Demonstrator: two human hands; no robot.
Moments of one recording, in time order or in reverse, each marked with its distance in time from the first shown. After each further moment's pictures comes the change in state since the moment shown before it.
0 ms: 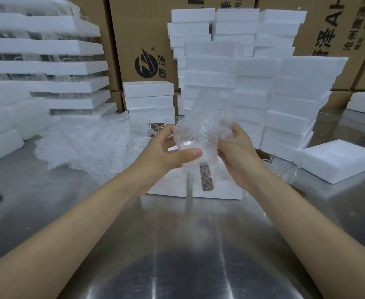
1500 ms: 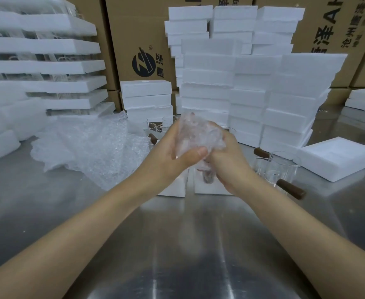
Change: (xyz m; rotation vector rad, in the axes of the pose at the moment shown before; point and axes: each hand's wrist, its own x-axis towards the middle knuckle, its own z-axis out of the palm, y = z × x) left_hand -0.007 0.003 0.015 0.209 -0.088 0.245; right_hand -0.019 -0.001 0.020 -0.174 -0.108 -0.116
